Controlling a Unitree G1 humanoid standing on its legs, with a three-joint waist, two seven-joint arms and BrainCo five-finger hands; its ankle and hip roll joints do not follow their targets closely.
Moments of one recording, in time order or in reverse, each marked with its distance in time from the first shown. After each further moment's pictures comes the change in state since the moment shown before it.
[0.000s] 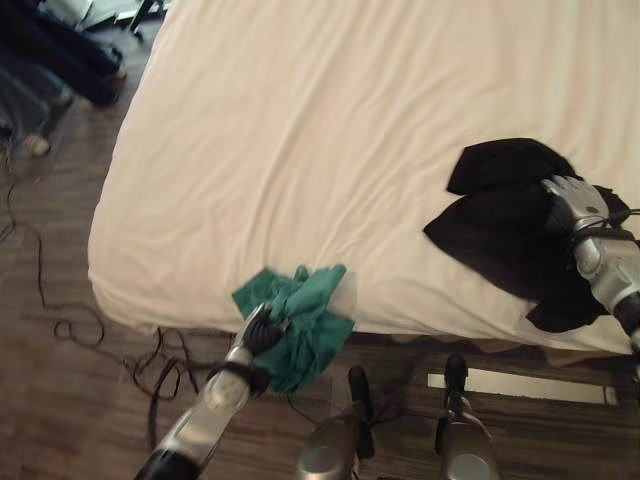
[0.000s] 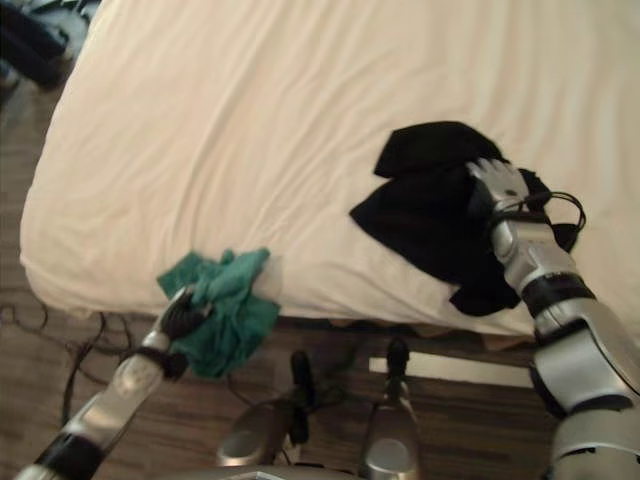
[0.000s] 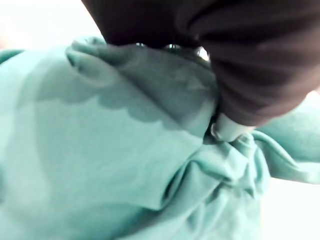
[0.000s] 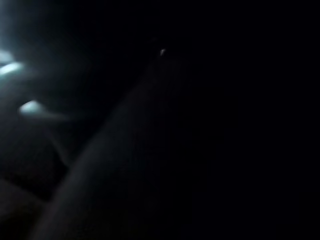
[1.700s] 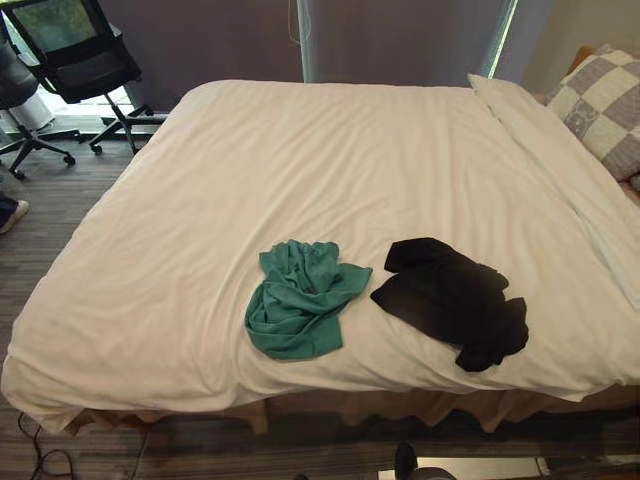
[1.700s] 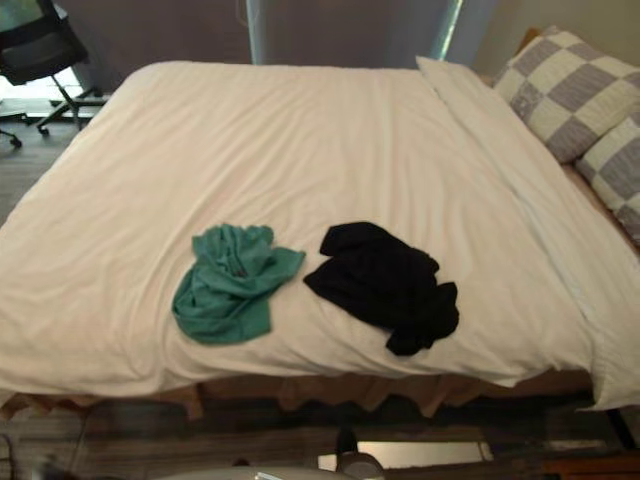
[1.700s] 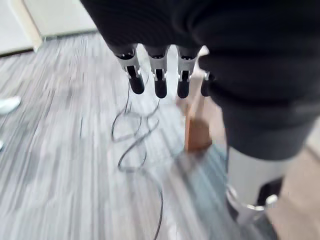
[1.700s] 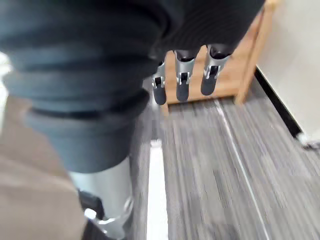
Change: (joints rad) left arm 0.044 0.000 0.334 0.902 0.201 0.208 0.209; right arm 1.109 0.358 -0.647 0.009 0.421 0.093 -0.003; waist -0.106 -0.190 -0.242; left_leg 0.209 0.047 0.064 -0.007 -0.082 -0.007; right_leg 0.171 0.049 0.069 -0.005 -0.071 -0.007
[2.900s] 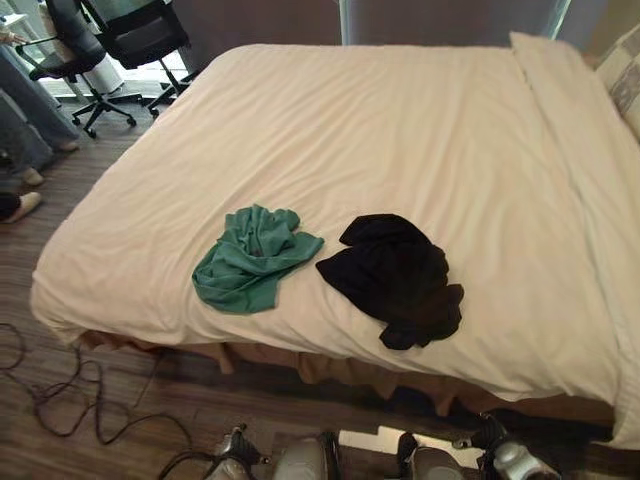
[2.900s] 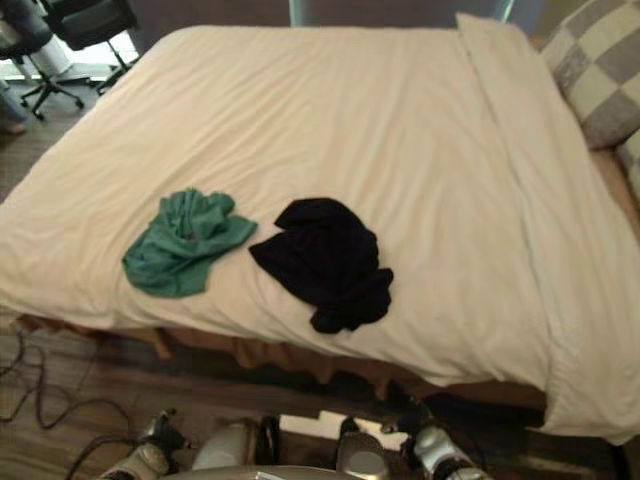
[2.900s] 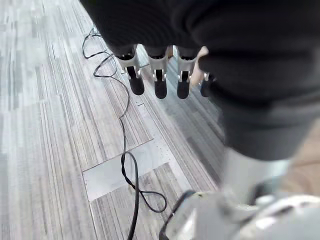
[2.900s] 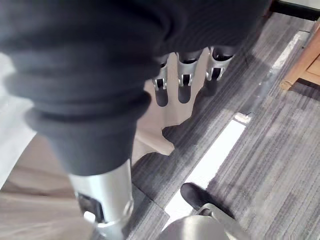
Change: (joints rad) left arm -0.204 -0.343 -0.302 0.108 0.053 -0.006 -0.044; right arm -0.378 0.224 0.411 0.128 -0.122 -0.021 0.046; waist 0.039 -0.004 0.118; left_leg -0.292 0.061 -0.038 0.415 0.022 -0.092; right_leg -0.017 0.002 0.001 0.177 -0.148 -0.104
